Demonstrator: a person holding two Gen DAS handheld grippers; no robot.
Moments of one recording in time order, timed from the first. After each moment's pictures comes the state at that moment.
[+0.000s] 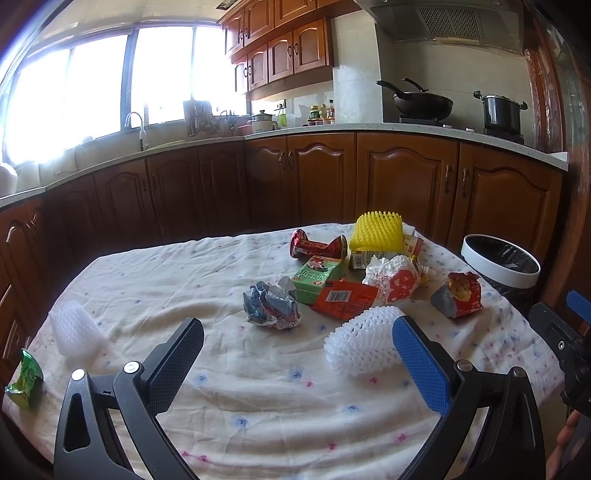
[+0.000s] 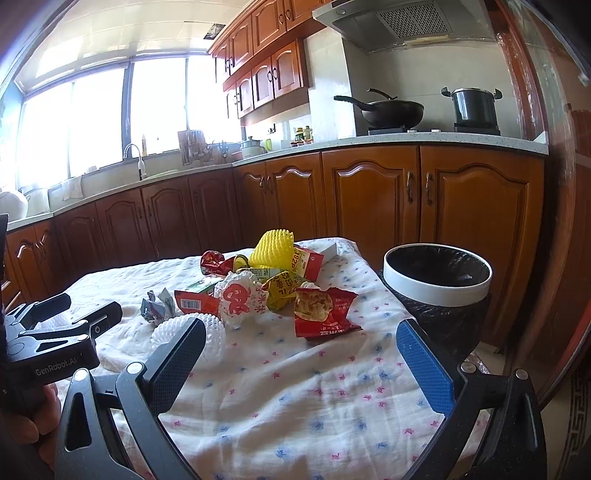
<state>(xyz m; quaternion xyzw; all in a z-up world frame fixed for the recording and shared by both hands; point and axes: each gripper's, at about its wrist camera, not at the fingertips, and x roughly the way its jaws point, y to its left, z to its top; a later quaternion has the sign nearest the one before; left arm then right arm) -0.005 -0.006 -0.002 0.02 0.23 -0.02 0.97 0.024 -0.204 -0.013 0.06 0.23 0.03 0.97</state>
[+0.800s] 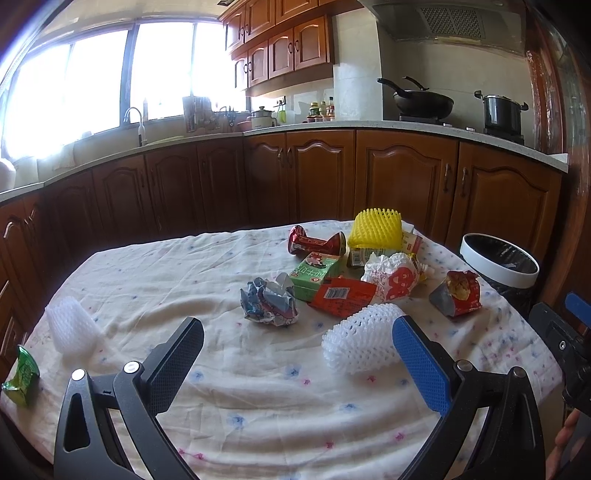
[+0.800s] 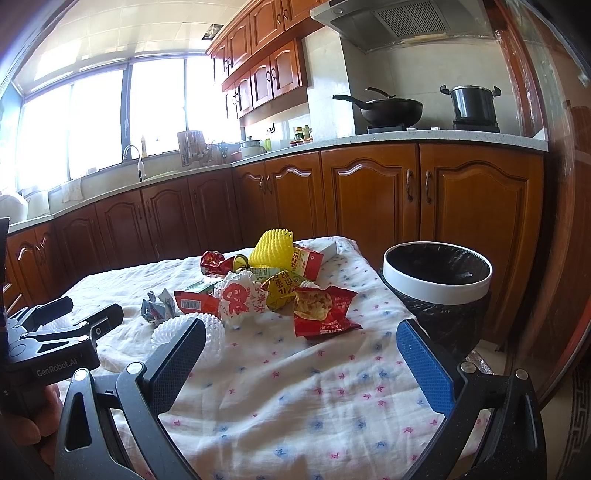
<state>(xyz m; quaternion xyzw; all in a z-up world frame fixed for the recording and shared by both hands) -0.003 -0.006 -0.005 0.01 0.24 -0.02 0.97 0.024 -0.206 -0.013 0.06 0.23 0.03 0.97</state>
